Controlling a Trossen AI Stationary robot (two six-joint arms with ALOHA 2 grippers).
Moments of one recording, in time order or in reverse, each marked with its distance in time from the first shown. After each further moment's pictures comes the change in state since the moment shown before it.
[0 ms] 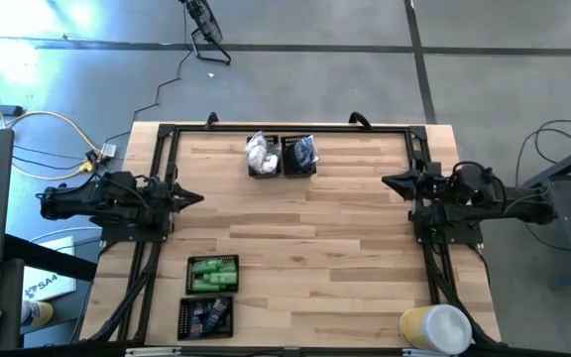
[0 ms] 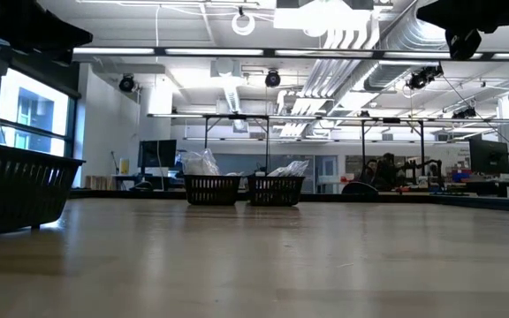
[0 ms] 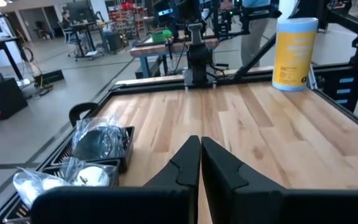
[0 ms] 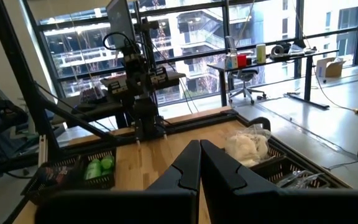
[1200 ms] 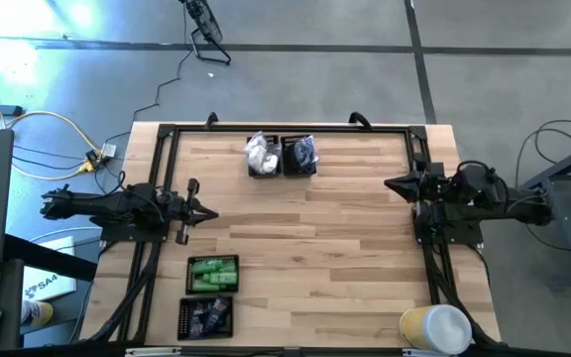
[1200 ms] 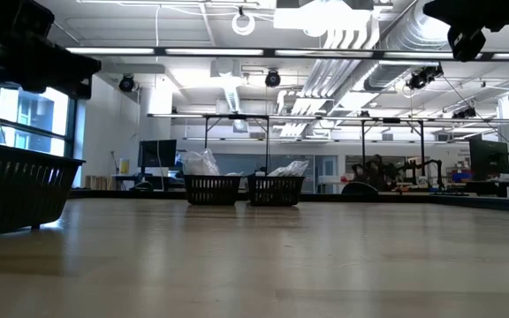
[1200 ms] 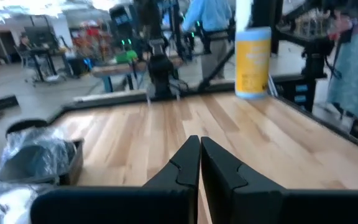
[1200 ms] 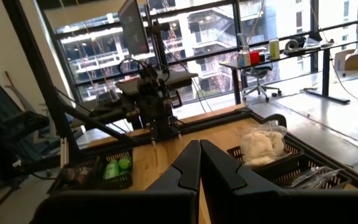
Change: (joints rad) left arm 0.000 0.000 -0.339 0.444 0.176 -0.008; right arm 0.000 -0.033 0.000 -0.029 -0.050 0.054
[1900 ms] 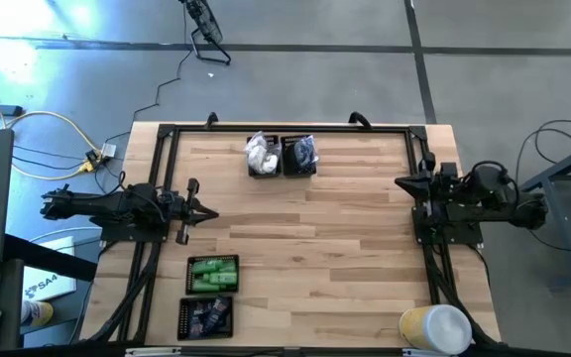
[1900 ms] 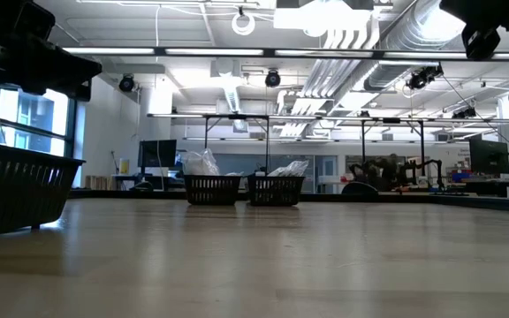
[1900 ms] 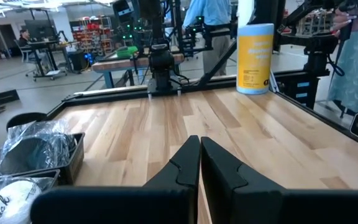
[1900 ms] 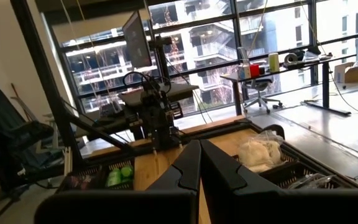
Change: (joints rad) left arm 0.000 0.000 -0.004 -0.033 -0.006 -0.006; right arm 0.000 -0.157 0.000 -0.093 0.002 -0.012
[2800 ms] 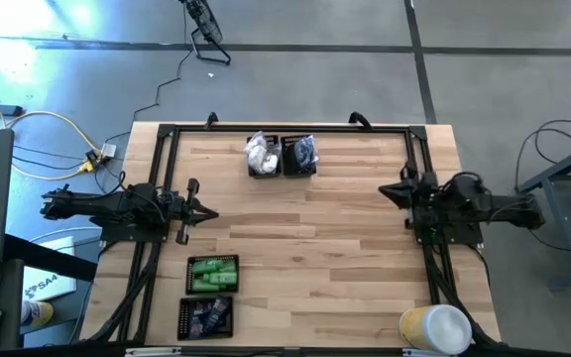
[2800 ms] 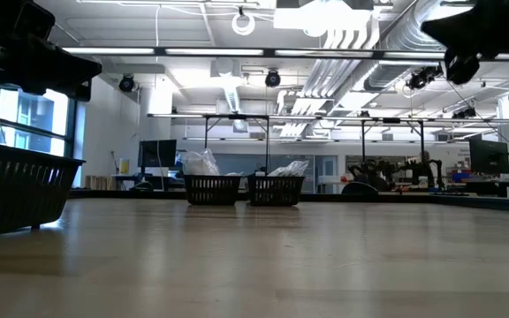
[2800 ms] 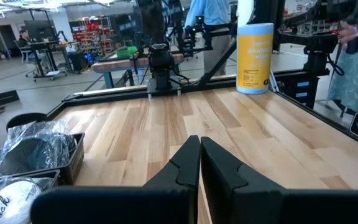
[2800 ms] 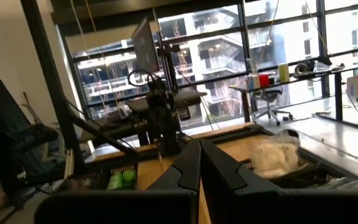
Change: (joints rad) left arm 0.000 0.000 -0.001 -0.002 0.000 0.005; right arm 0.000 0.007 -0.218 0.304 -0.031 -0.020
